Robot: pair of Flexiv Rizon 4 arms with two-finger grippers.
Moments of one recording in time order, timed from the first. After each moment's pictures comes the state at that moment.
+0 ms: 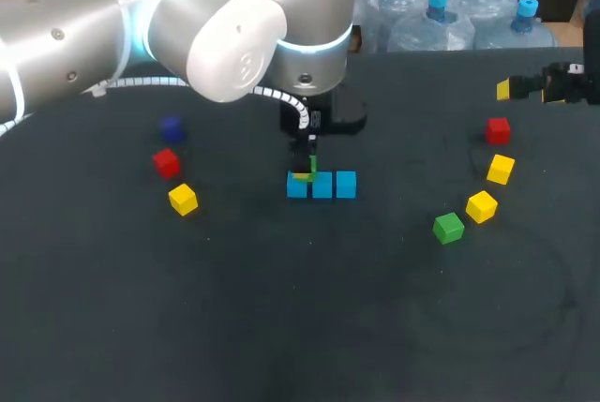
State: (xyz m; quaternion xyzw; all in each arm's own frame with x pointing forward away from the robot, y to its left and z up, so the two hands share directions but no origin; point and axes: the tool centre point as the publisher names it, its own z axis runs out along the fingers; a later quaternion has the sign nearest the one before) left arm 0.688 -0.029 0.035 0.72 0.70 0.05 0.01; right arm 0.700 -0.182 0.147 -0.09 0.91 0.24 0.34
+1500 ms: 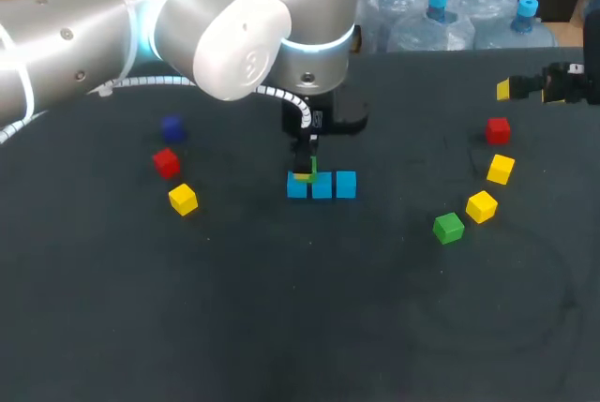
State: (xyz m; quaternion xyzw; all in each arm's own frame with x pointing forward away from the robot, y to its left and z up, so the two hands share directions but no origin) left arm 0.691 -0.029 0.030 0.71 0.70 0.05 0.00; right arm 0.700 -0.182 0.147 -0.09 0.91 0.24 0.34
